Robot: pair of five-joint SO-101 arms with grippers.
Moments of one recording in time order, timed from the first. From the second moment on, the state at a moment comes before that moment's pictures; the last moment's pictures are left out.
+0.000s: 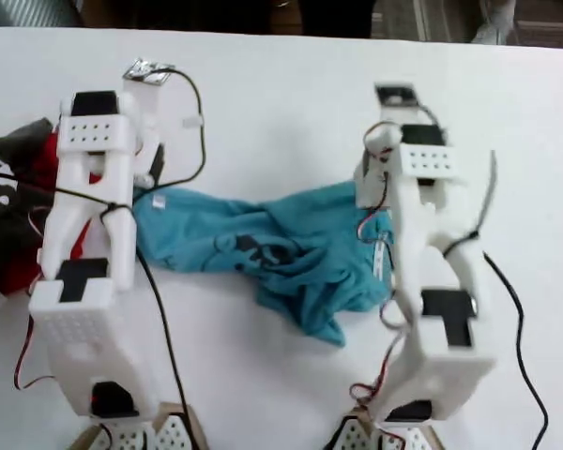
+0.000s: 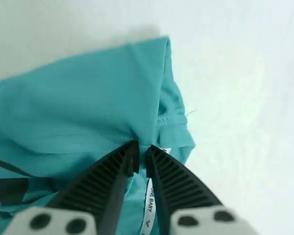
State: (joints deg) left arm -11.0 23.4 -23.0 89.3 -14.7; right arm -2.4 8.4 -1.8 78.0 6.1
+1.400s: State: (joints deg) left arm -2.5 20.7 -44.2 101.4 -14.8; right arm 4.1 3.2 -42.3 99.7 11.4
